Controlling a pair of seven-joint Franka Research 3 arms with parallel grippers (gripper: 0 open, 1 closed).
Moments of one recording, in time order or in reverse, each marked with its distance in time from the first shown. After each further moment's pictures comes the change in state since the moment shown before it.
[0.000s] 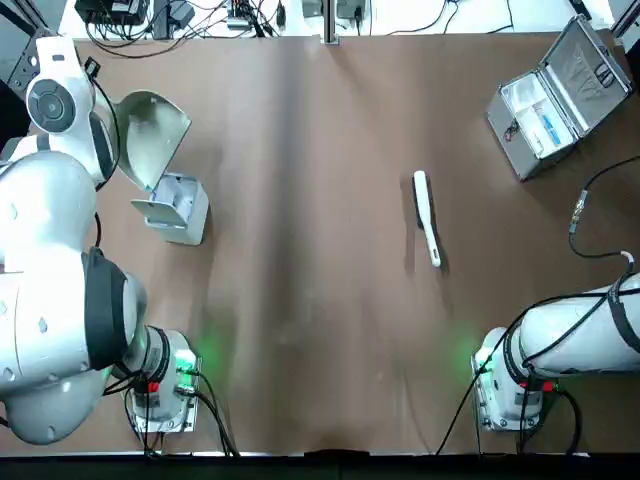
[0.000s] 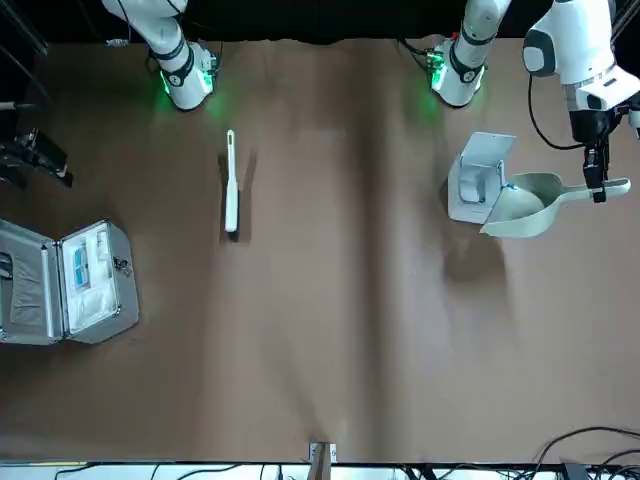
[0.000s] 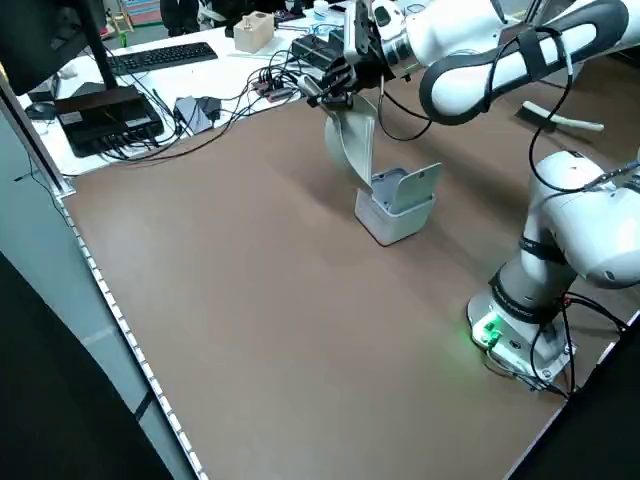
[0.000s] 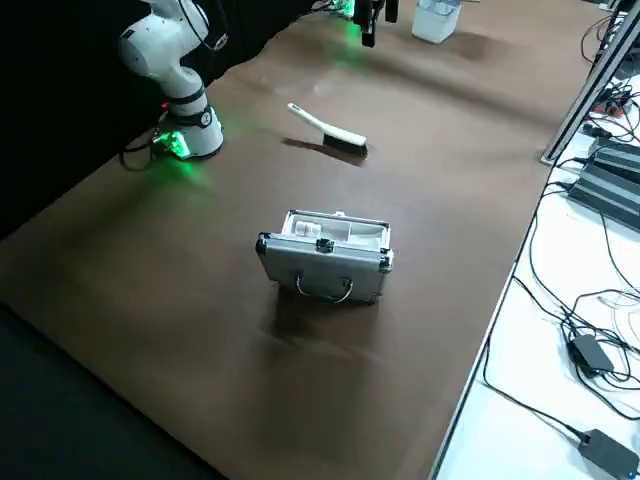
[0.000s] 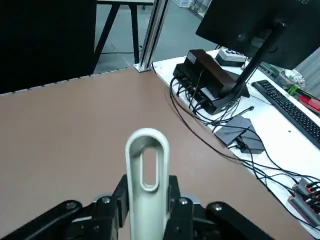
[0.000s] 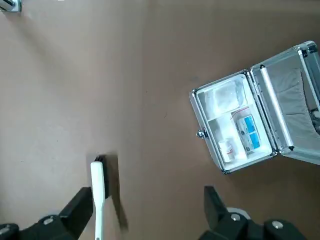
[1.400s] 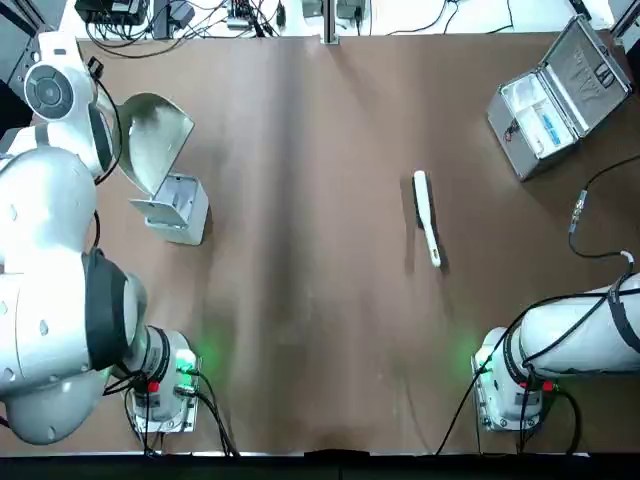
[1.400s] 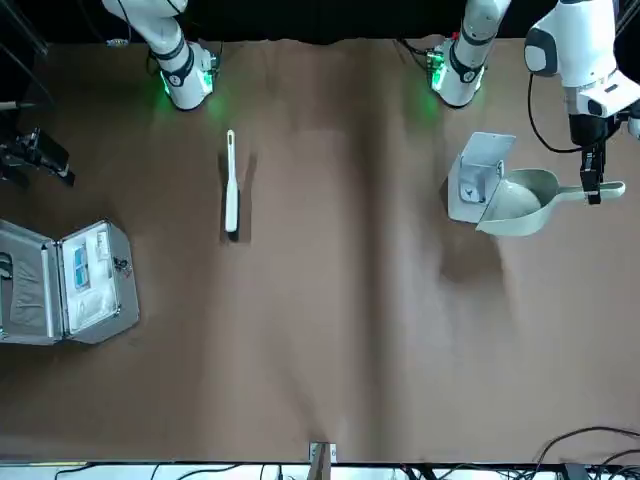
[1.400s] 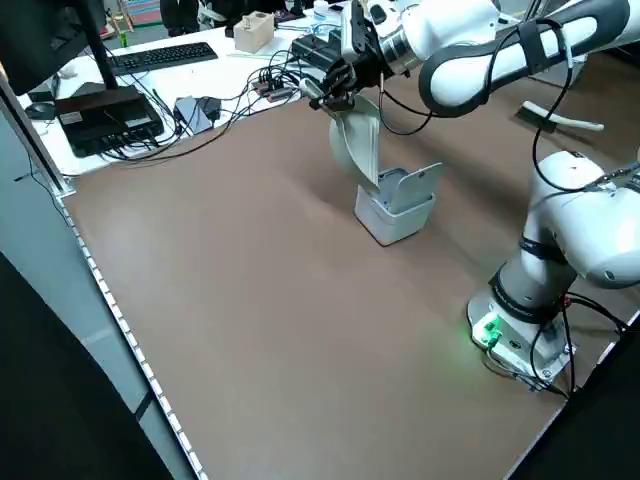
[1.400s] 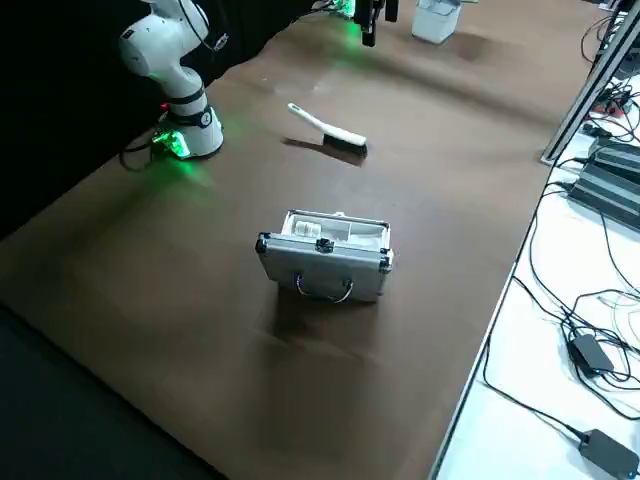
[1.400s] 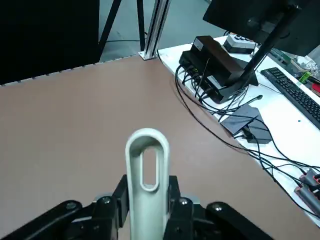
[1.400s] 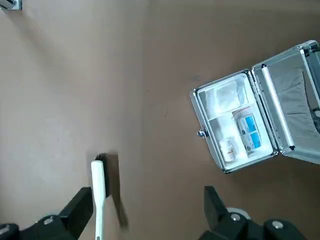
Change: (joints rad) left arm 0.000 -0.001 -0.003 0.035 0.000 -0.101 0.000; right arm 0.001 0.000 0.003 0.000 0.000 -0.003 0.000
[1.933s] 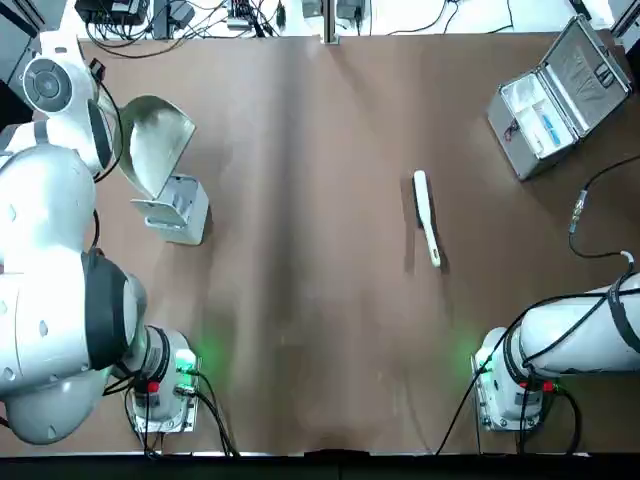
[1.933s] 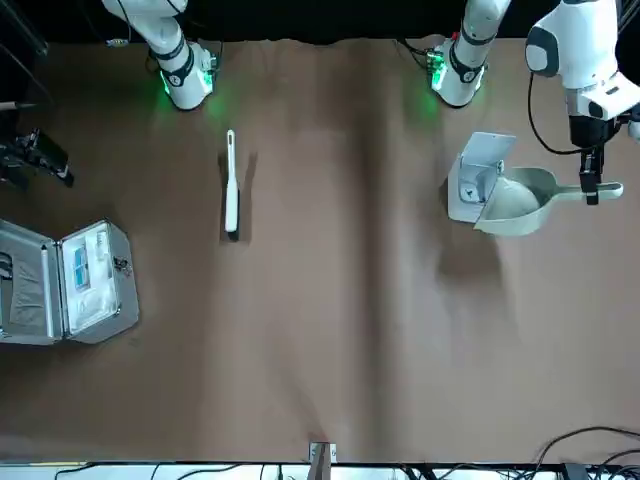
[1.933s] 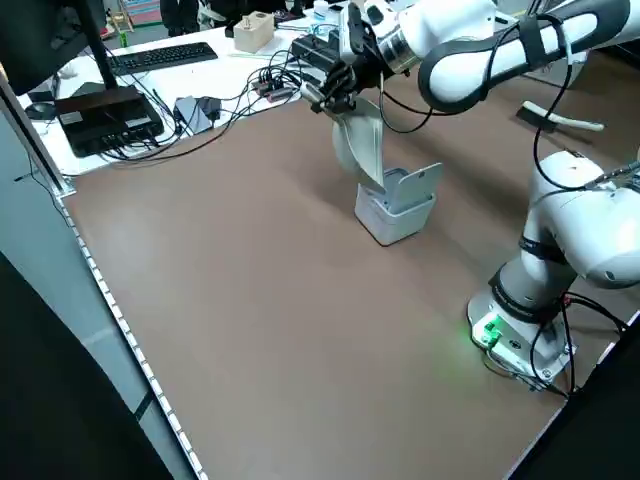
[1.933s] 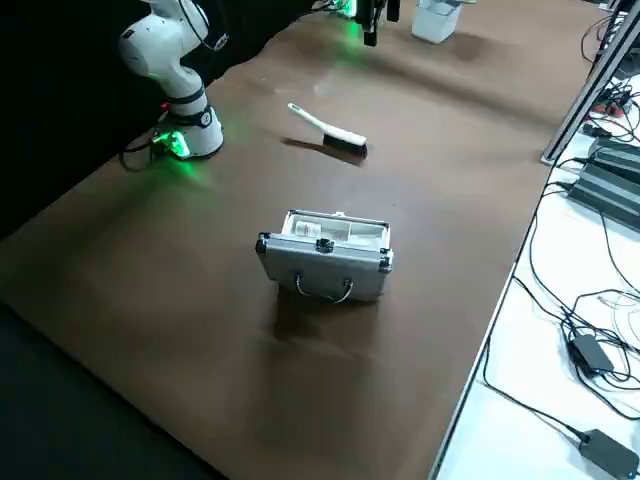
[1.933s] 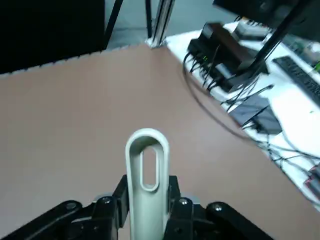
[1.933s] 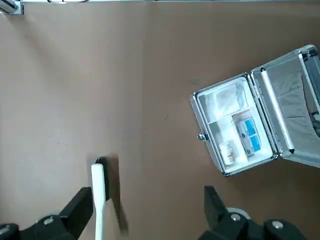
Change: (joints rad) left arm 0.004 0.009 0.000 0.024 0.000 -0.111 -0.002; right arm 0.000 0.000 0.000 0.000 0.000 0.016 0.000
